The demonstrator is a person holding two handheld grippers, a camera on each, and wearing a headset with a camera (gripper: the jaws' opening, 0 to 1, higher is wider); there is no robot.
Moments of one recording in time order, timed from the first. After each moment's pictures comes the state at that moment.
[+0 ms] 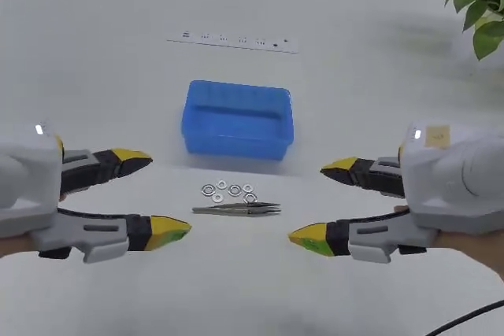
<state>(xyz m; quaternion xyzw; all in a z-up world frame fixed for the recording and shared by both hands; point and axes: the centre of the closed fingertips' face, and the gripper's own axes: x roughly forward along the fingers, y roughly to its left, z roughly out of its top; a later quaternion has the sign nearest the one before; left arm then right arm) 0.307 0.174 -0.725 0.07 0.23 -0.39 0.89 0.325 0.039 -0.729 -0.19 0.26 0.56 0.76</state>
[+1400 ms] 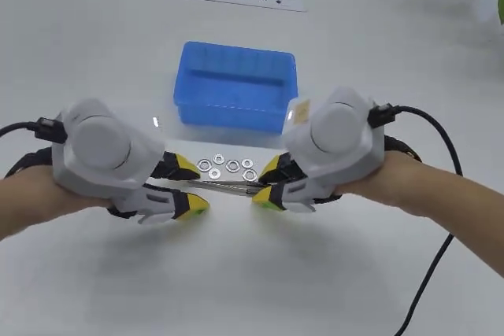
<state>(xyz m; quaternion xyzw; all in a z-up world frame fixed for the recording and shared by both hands) 0.328 0.136 -0.804 0.19 0.32 -0.48 0.79 0.342 0.086 -0.810 -0.32 0.34 0.61 0.64</state>
